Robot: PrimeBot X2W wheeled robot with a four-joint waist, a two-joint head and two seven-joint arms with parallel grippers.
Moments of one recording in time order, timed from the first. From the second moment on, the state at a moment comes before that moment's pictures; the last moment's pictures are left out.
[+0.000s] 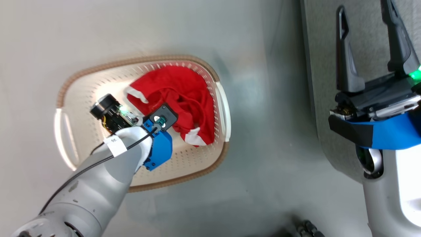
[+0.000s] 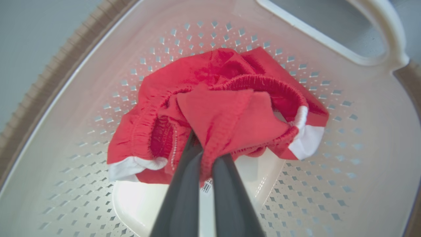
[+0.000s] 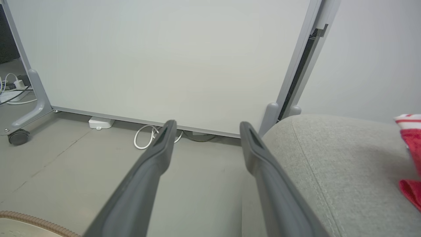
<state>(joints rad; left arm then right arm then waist) -0.99 0.12 -1.24 1.27 -0.44 -0.13 -0.23 -0.53 -0.10 0.05 -0.09 0.02 0.13 -0.26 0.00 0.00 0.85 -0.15</state>
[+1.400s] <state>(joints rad) -0.69 0.22 -0.68 0.55 -0.34 -0.06 -0.26 -0.19 -0.08 -0.02 0.05 0.04 0.13 -0.26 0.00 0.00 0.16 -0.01</state>
